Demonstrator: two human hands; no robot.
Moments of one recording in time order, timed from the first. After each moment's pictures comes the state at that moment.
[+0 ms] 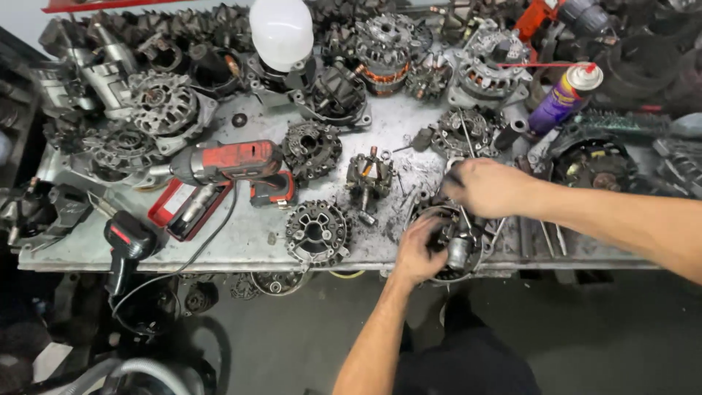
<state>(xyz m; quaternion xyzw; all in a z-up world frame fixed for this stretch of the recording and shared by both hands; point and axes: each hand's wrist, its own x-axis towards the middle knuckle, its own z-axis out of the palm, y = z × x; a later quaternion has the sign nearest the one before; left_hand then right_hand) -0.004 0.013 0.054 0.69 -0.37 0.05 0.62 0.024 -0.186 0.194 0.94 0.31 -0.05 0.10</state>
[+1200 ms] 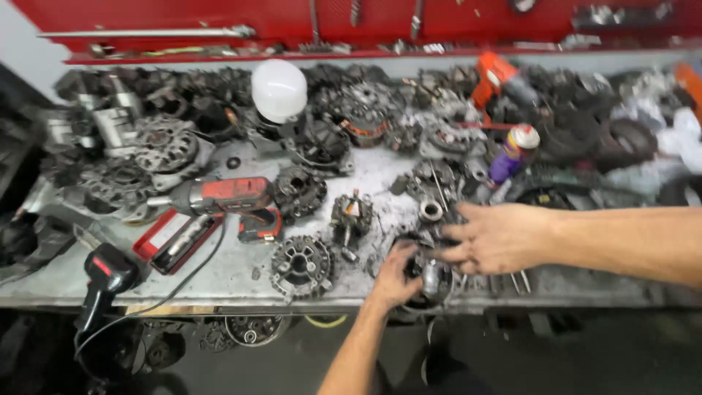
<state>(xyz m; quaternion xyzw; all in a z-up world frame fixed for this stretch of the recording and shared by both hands) 0.016 0.013 0.038 0.71 -0.40 0.02 0.58 -0.028 -0.189 0.305 0.76 0.59 0.01 0.26</state>
